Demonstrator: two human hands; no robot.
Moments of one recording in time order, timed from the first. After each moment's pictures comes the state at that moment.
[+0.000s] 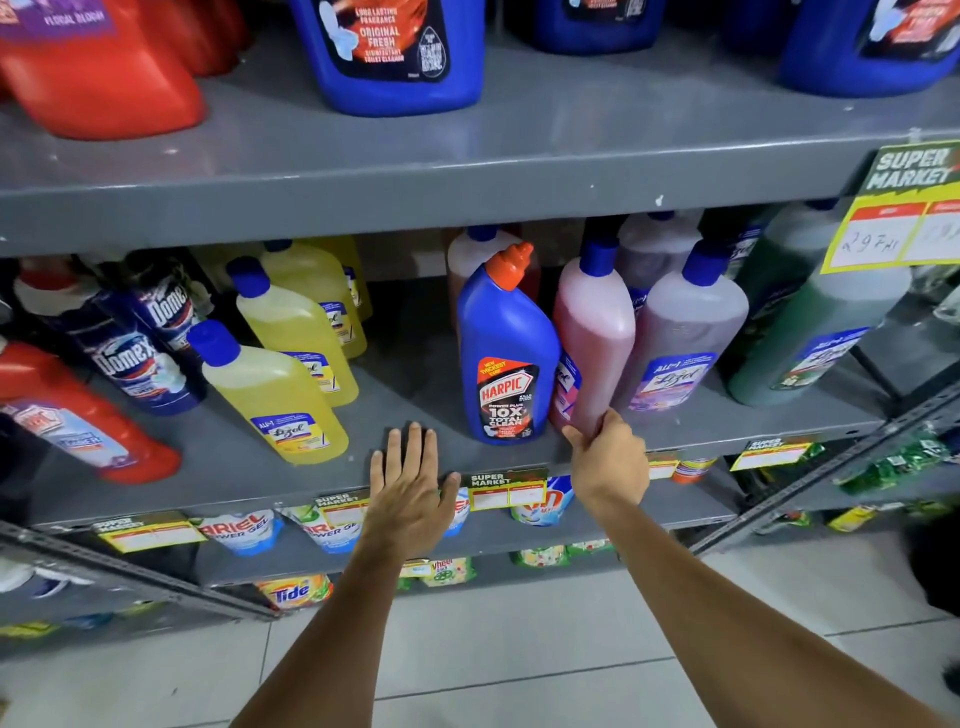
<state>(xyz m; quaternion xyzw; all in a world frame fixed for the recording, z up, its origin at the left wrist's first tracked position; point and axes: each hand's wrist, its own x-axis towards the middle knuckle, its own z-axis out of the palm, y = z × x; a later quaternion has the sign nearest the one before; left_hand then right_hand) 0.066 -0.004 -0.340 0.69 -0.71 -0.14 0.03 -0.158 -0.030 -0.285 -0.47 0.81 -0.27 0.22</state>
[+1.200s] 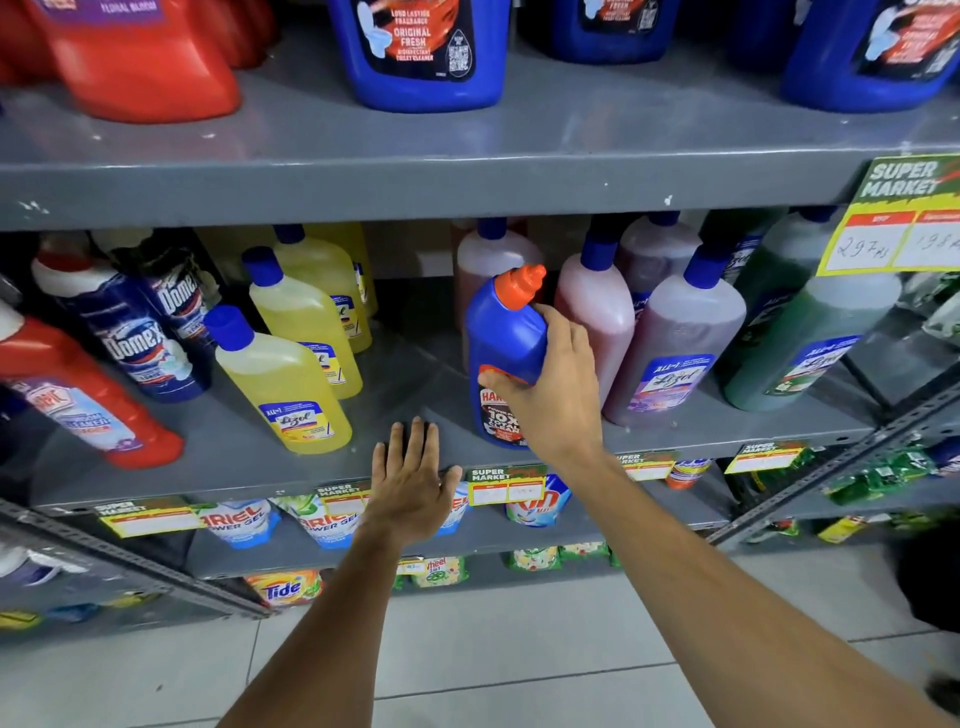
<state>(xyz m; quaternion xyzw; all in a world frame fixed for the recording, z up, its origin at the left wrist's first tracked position) 0.069 -0.008 -0.348 0.69 -0.71 -0.16 0.04 -0.106 -0.041 -0.204 -0.65 0.62 -0.40 0.19</state>
